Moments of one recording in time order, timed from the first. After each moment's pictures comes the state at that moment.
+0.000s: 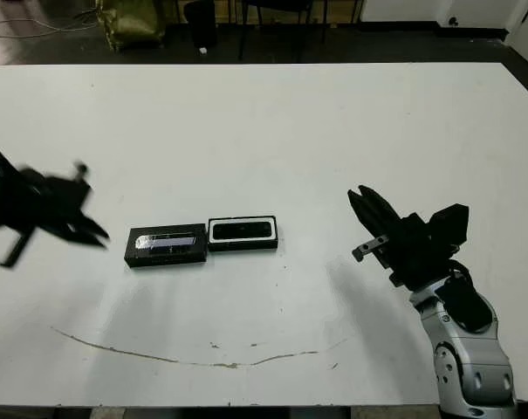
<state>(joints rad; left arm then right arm) -0.68 1.10 -0.20 -0.01 0.03 0.18 -1.50 -0.01 -0.38 -0.13 -0.23 0.40 0.14 0.50</state>
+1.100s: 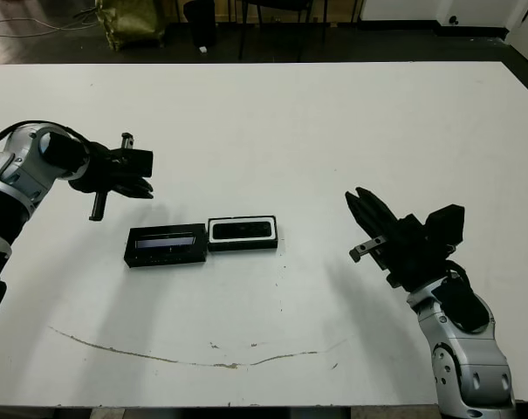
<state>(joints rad) -1.00 0.63 -0.50 0.95 0.40 -0.24 -1.20 0.00 -0.38 -0.12 -0.25 0.40 0.16 0.47</state>
